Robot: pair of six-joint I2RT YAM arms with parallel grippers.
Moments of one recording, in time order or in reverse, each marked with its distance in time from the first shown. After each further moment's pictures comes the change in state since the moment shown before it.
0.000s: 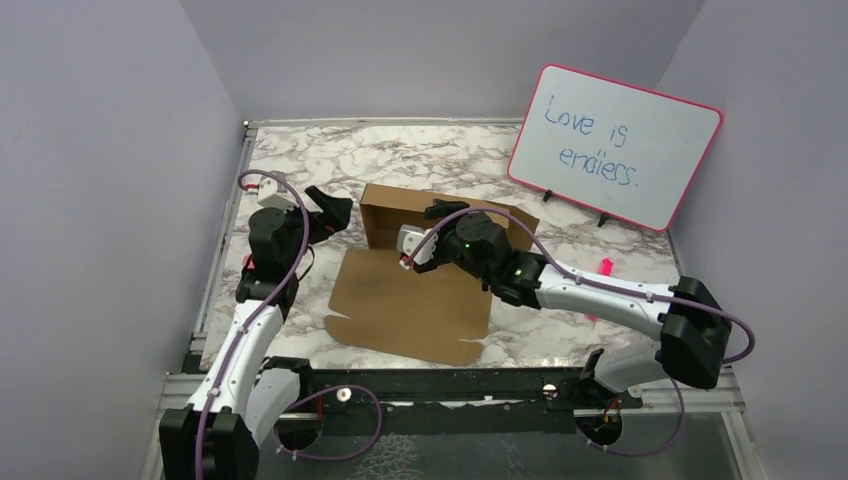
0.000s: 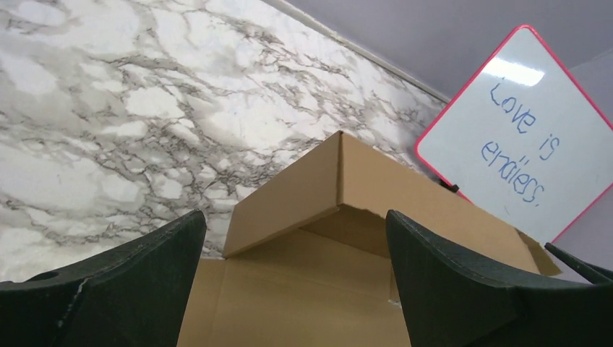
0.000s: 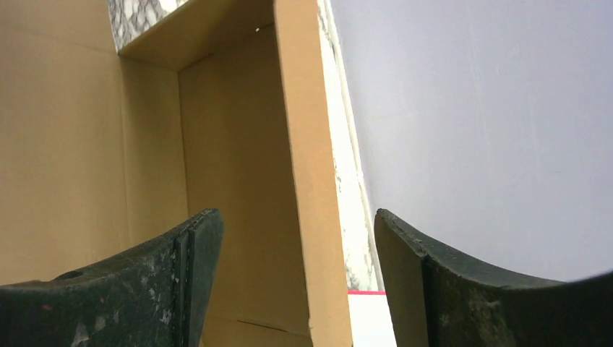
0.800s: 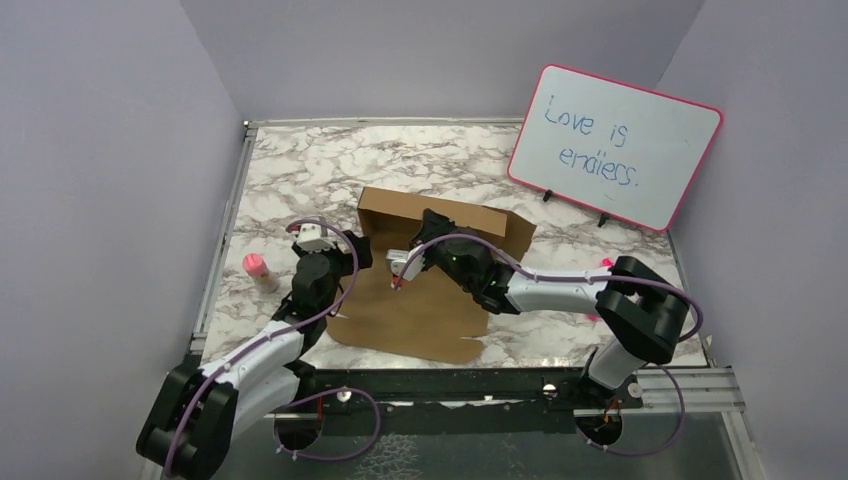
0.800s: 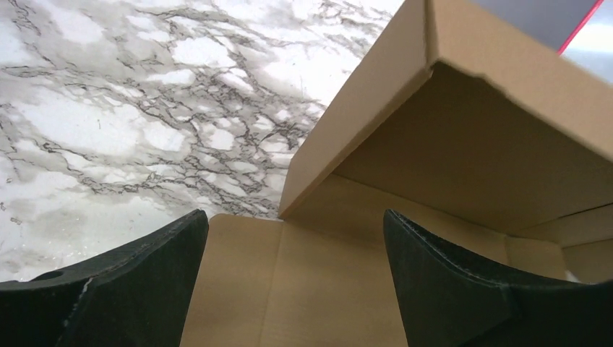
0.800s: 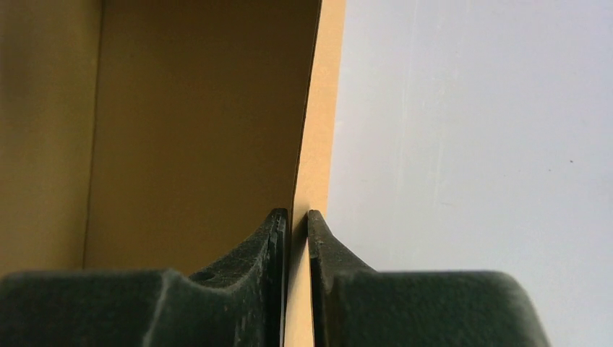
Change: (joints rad) left arm -0.336 0.132 -0.361 0.497 -0.460 0.195; right arm -0.008 0.214 -0.107 0.425 0.071 -0.418
